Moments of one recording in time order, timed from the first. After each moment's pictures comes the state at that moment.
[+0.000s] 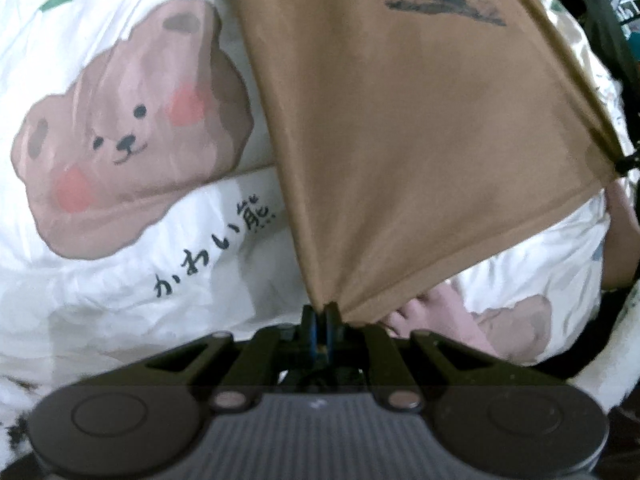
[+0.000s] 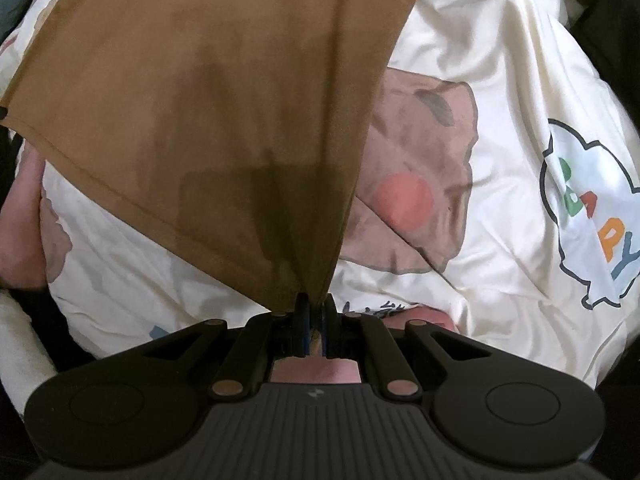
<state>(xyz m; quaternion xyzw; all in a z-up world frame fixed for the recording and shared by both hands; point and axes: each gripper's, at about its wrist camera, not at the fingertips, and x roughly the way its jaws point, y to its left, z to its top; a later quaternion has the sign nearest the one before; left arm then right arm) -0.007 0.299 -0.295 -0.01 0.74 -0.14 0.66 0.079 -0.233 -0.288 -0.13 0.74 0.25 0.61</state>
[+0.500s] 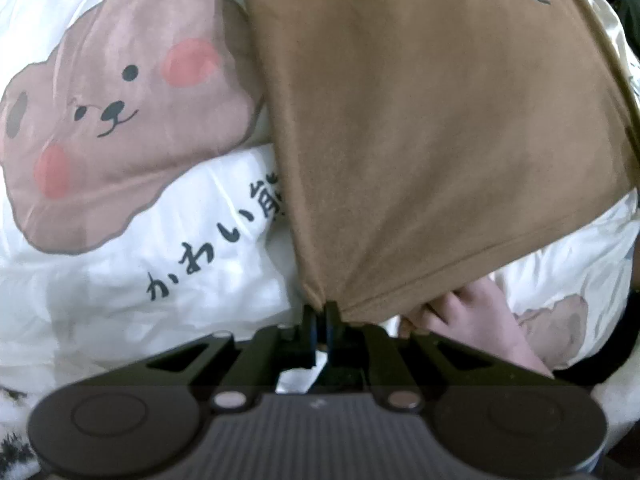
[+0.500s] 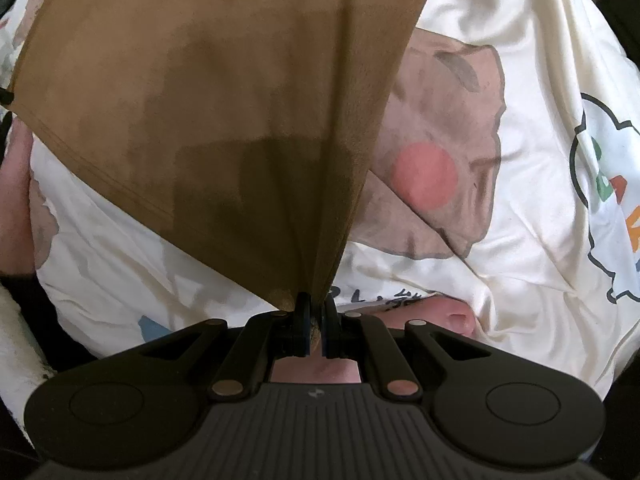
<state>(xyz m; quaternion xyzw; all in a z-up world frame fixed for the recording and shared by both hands) 0.002 0.310 -0.326 0.00 0.75 -0.13 0.64 0.055 -0.216 -0.336 -0.15 0.76 0.25 0.58</state>
